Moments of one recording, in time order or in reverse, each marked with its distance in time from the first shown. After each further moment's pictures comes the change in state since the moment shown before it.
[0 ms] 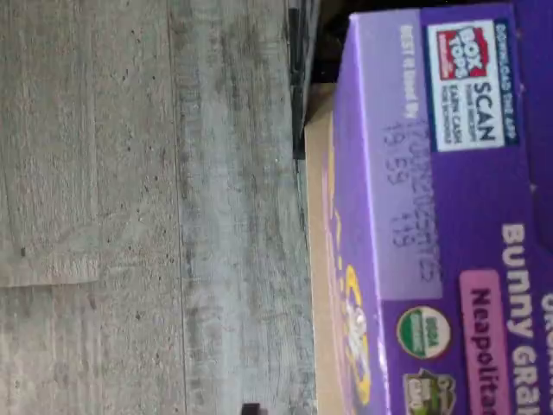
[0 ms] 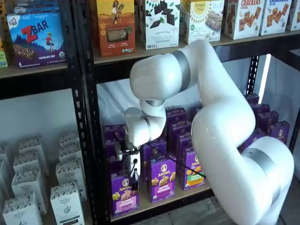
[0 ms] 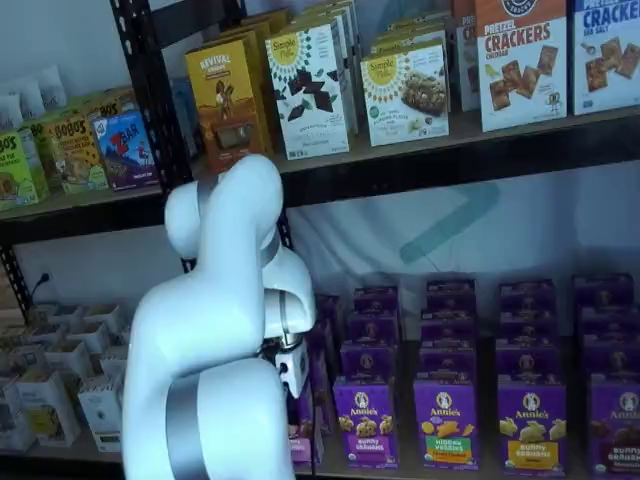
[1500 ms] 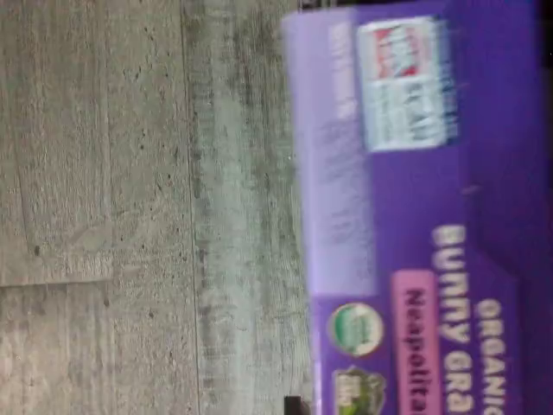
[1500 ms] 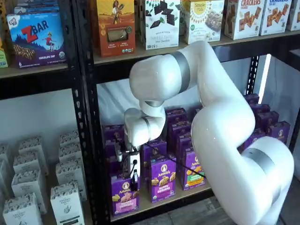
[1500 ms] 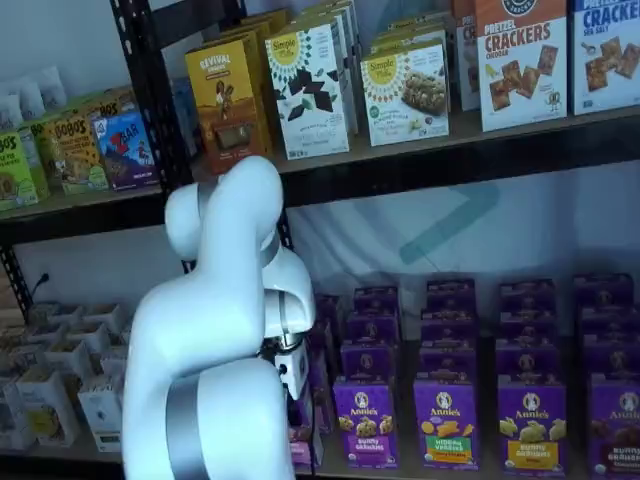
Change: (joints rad) arm 0.003 0.009 -0.015 -0.005 0.030 0.008
